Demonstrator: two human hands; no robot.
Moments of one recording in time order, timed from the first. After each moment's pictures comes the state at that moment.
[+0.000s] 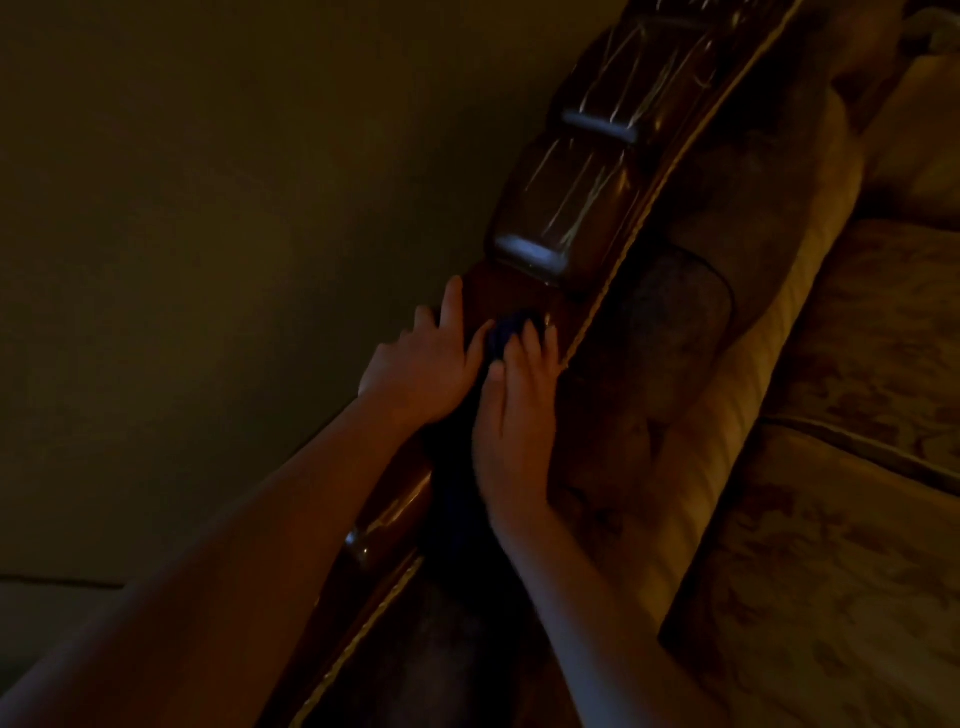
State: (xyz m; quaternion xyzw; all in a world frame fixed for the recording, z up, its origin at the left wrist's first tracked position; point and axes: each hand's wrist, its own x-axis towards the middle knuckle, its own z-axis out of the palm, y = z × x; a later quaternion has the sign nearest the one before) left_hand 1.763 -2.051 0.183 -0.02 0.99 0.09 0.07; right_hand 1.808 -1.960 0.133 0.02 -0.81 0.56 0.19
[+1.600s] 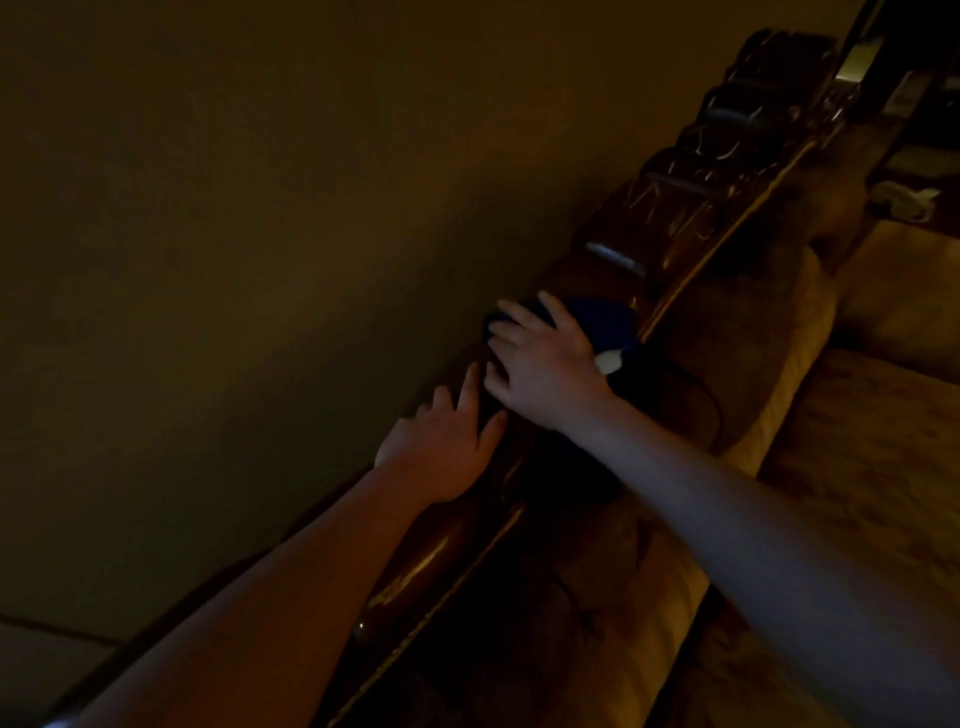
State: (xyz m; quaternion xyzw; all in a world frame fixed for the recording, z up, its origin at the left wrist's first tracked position) left_hand 1.767 -2.052 0.188 -0.01 0.99 0.11 0.09; right_hand 1.683 -1.927 0.214 0.37 -0.92 -0.07 0.11
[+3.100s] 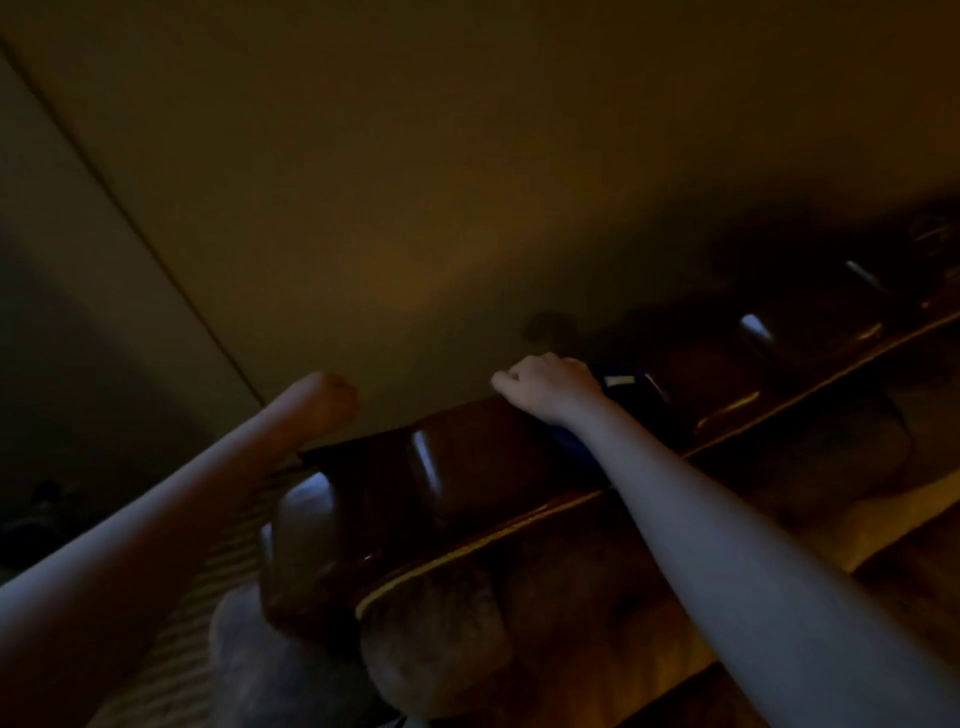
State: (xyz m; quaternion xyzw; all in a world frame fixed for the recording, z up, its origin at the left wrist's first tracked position) left_hand 2.026 -2.276 0.202 -0.44 0.77 0.45 0.07; right_hand 1.843 -2.086 0.222 0.40 -0.88 0.06 -0.24
